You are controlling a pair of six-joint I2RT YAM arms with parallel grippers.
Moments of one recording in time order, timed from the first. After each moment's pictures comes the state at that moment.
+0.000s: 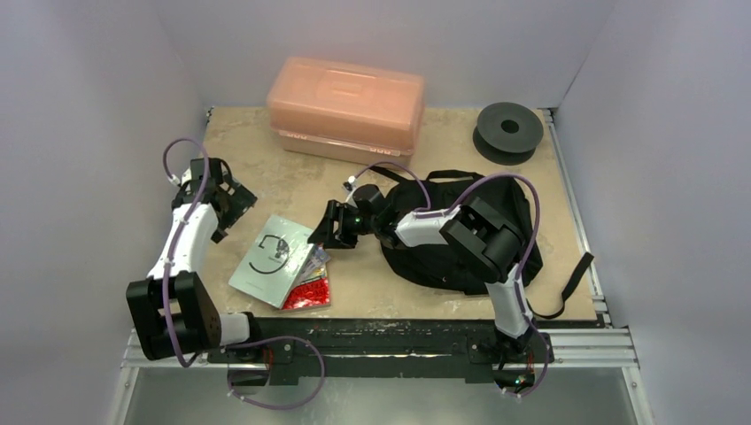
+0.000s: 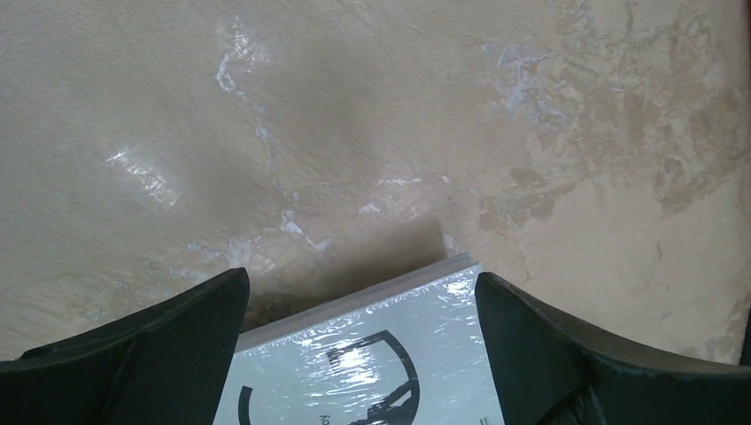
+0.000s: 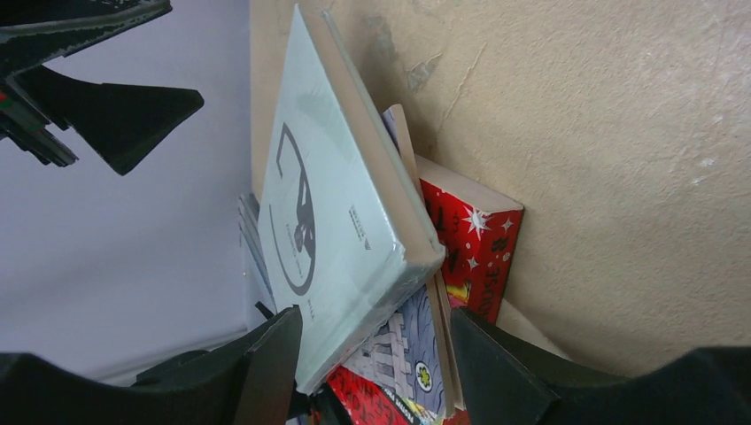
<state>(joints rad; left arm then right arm) 0.19 1.29 0.94 -0.66 -0.16 -0.72 0.86 2.06 1.16 0.40 -0.44 1.05</state>
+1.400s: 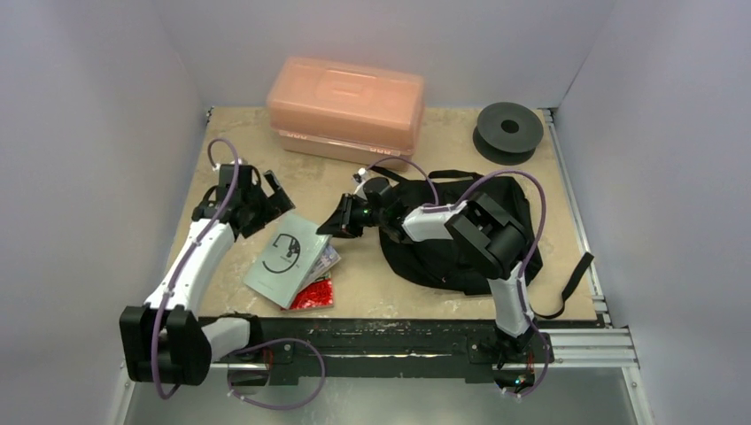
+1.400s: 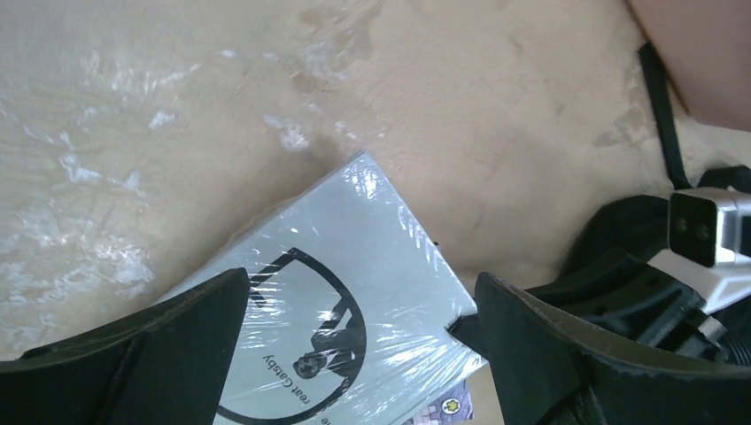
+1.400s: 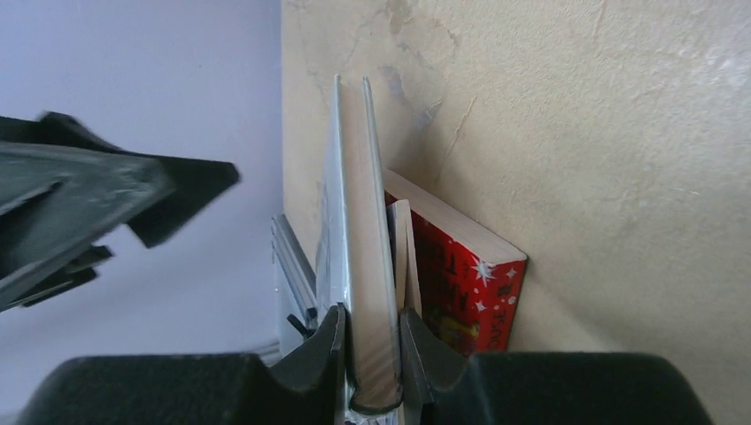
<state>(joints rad) -0.02 1.20 0.85 -0.59 0.06 -0.68 0.80 2.08 1.15 0.50 -0.49 1.13</state>
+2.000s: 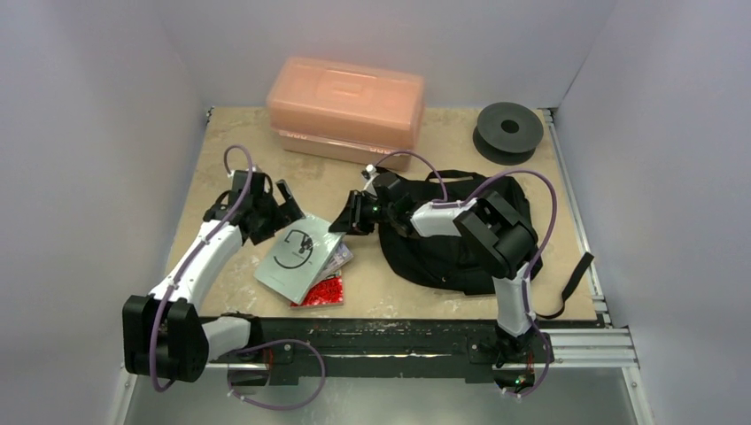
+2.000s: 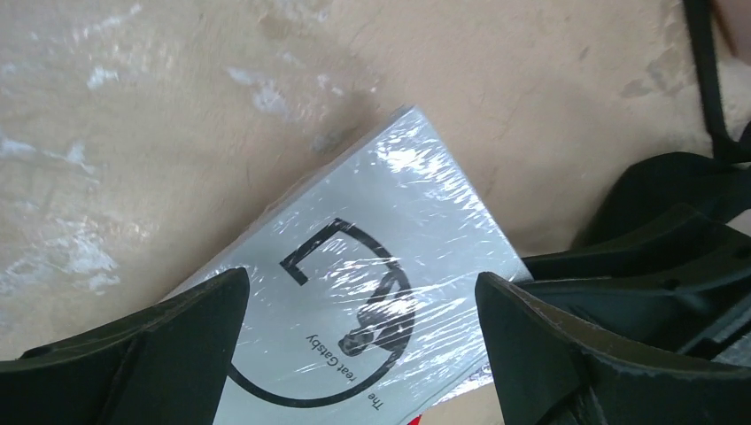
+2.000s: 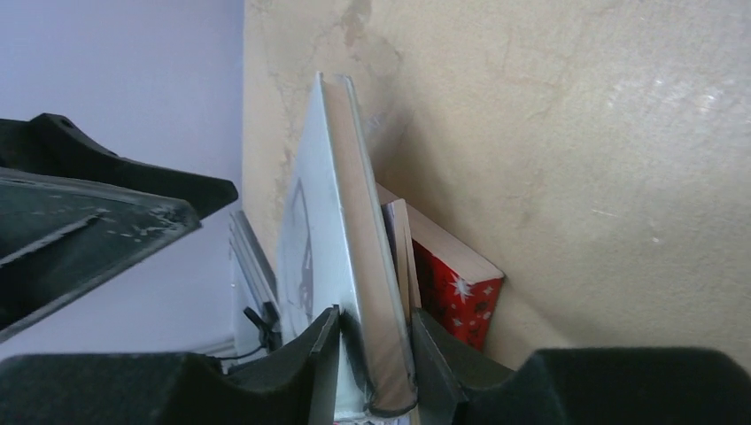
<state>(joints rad) -0.13 1.19 0.86 -0.57 0.03 -0.64 0.74 2.02 1.13 0.38 -0.51 0.98</state>
